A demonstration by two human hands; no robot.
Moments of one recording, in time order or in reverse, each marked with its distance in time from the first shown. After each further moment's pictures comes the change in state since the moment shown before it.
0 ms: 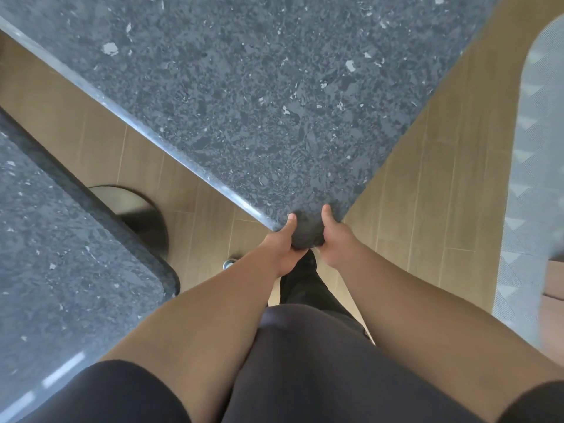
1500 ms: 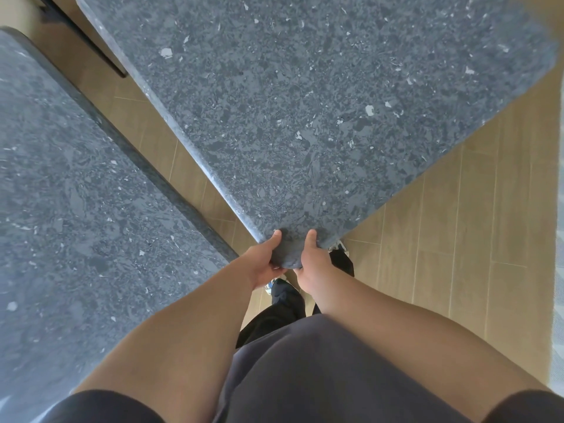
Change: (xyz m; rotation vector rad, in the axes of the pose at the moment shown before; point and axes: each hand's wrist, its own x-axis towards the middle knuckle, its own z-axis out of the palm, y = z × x) left_hand -0.080 0.087 -0.151 0.163 0.104 -0.008; right_hand -0.062 0.114 0.151 -0.099 0.136 0.134
